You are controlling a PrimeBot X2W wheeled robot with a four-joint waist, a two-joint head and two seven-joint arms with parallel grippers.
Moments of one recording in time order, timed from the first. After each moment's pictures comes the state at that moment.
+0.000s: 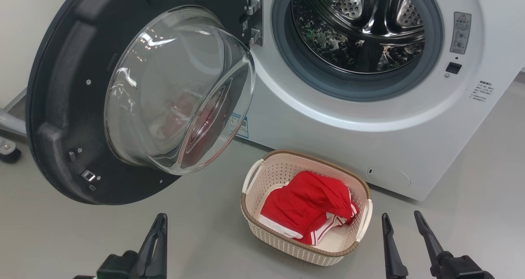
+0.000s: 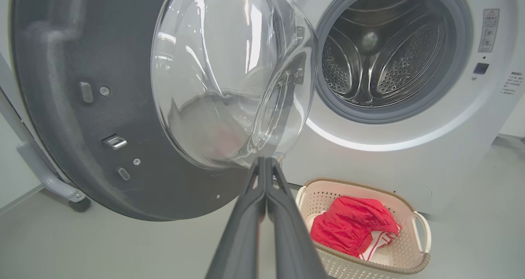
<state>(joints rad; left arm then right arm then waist) 0.21 0.07 -0.24 -0.09 -0.22 0.11 -0.11 0.29 -0.04 0.21 -0.06 0.24 -0.10 -0.26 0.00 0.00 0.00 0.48</state>
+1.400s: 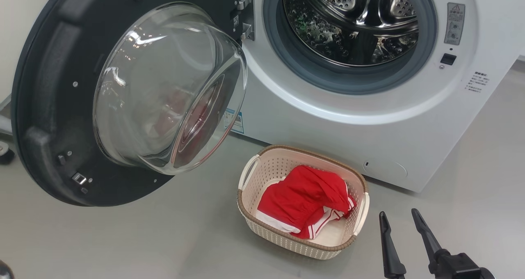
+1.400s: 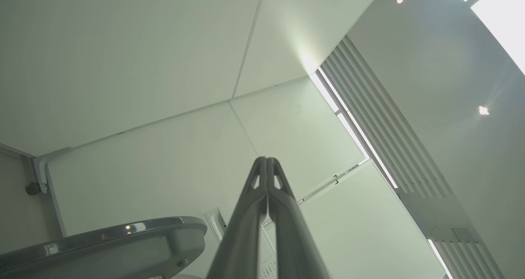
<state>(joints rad) -0.20 0.19 0.25 -0.36 -1.72 -0.01 -0.15 0.28 -0.04 0.22 -0.05 0.23 -0.10 -0.26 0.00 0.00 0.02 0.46</state>
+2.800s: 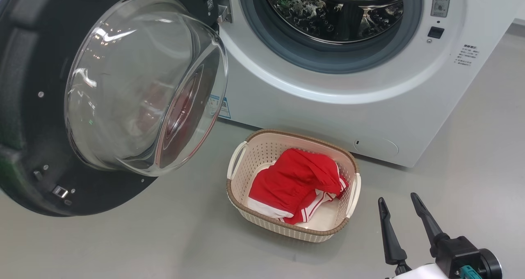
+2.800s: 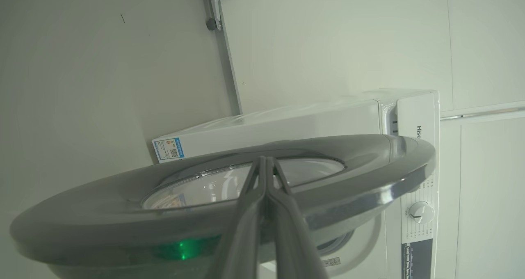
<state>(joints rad) -0.30 0.52 0.11 0.29 -1.93 0.12 0.40 0.23 -0.07 0.23 -0.07 0.21 -0.08 -0.22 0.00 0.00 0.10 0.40</state>
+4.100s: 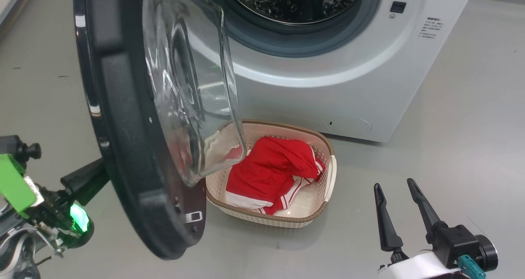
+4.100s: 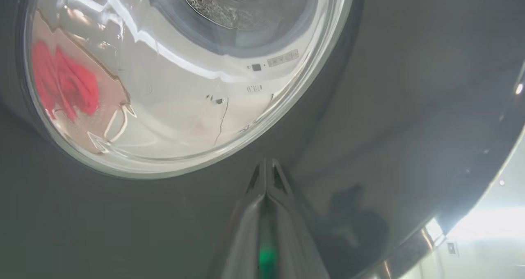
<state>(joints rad) -0.20 0.42 -0.08 -0.01 -2.08 0.00 0.80 0.18 -0.07 0.24 -0.08 0.21 -0.08 -0.22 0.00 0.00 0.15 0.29</state>
